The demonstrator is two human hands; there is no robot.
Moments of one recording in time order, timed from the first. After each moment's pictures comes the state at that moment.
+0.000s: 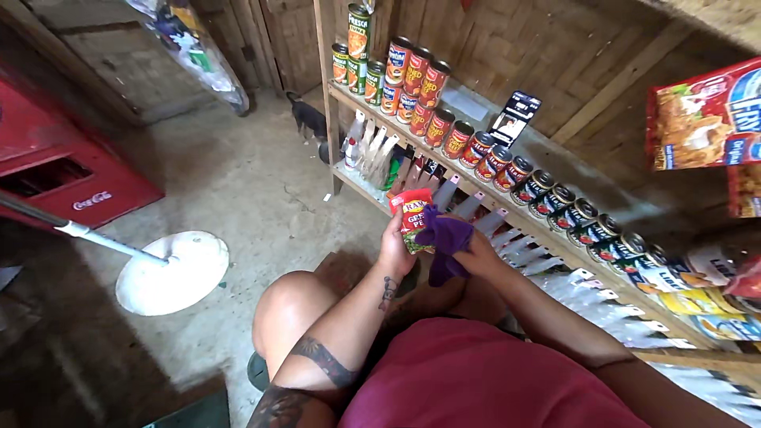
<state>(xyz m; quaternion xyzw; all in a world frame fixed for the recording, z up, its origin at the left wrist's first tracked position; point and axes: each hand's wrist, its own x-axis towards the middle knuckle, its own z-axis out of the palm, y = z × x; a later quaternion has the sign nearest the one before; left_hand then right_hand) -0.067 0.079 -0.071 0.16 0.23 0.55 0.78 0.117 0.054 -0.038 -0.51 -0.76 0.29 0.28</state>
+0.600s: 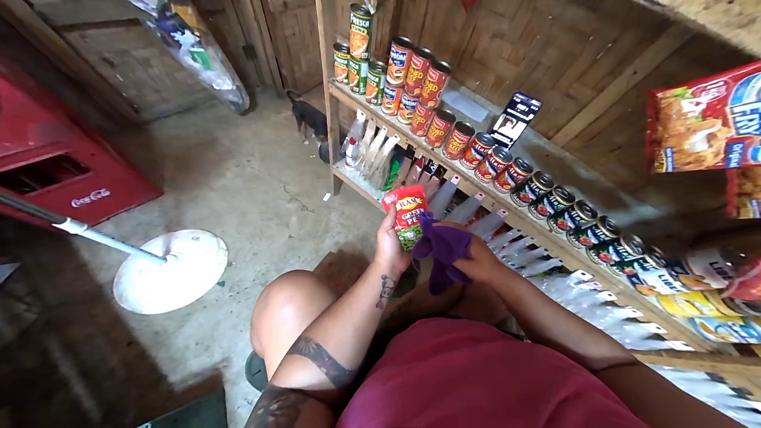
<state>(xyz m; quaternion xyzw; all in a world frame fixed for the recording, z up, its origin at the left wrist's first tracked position) -0.072 0.082 -0.070 0.13 0.24 0.58 0.77 0.117 0.051 -0.036 -0.47 -0.77 0.33 0.26</state>
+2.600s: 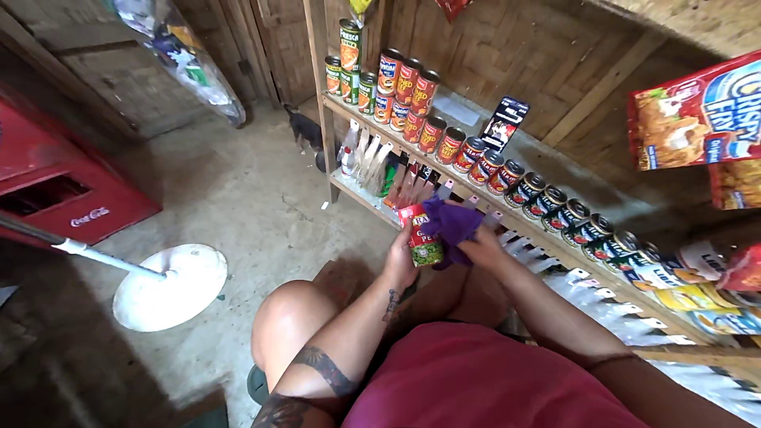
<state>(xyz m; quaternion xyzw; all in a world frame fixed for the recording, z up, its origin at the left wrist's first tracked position) -0.054 0.069 -0.072 0.21 0.25 0.51 0.79 0.122 0.061 -0.014 -0.55 -0.72 0.28 0.31</state>
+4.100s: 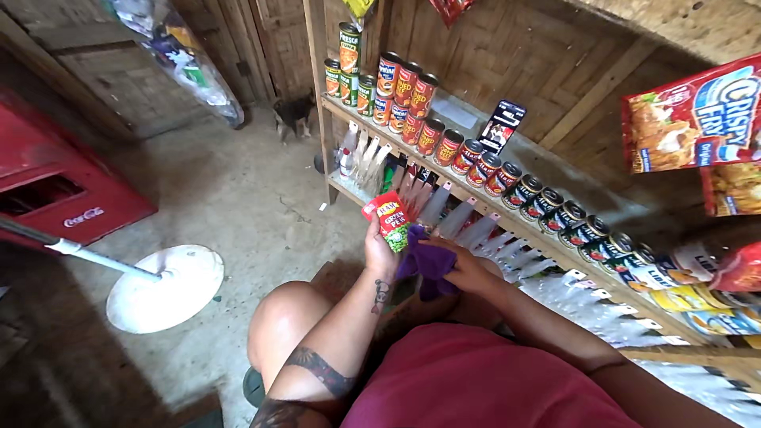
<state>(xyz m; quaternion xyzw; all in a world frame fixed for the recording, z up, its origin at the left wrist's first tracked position) -0.072 0.090 -0.078 0.11 0.22 0.66 0.71 0.114 0.044 -0.045 -0.47 -0.78 0.36 0.22</state>
